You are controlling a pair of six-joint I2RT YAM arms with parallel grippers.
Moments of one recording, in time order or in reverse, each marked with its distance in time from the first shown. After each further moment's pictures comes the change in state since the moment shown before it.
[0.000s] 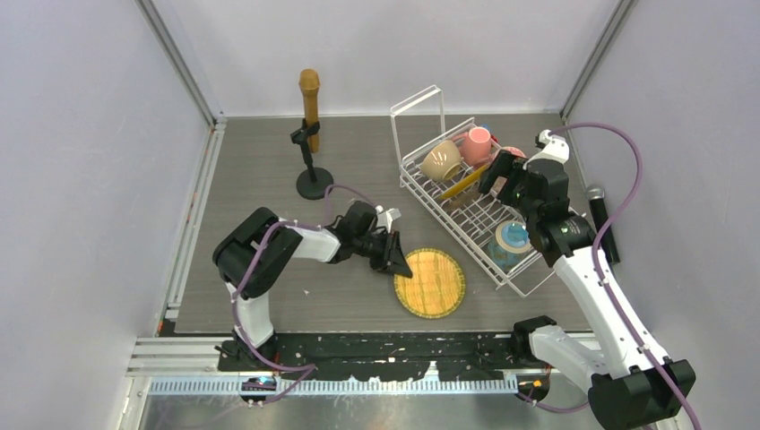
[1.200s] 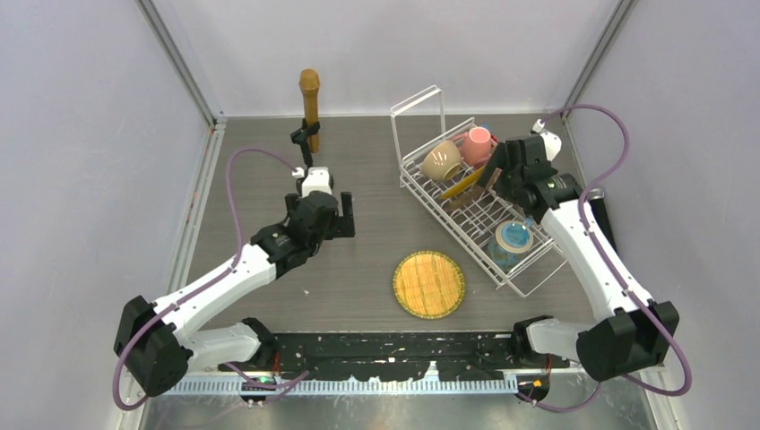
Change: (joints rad) left arm -0.023 -0.717 0.070 -0.690 -1.222 0.284; right arm 0.000 0.252 0.252 -0.351 0.104 0.179
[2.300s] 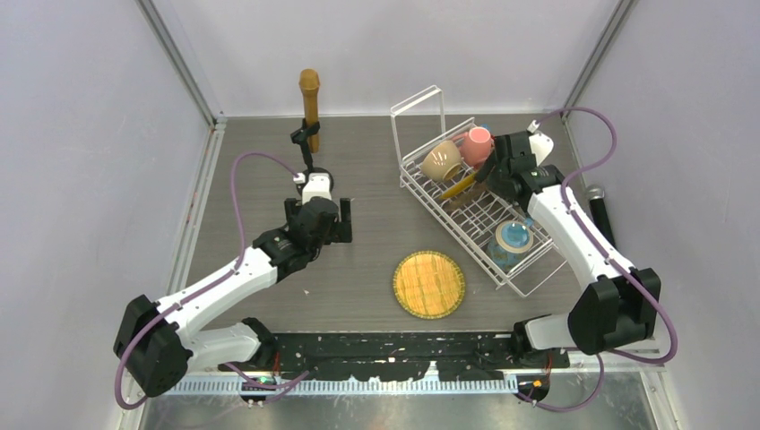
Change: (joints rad) left arm 0.000 -0.022 -0.079 0.023 -0.056 0.027; right arm 0.000 0.158 -0.002 0.080 0.040 0.145
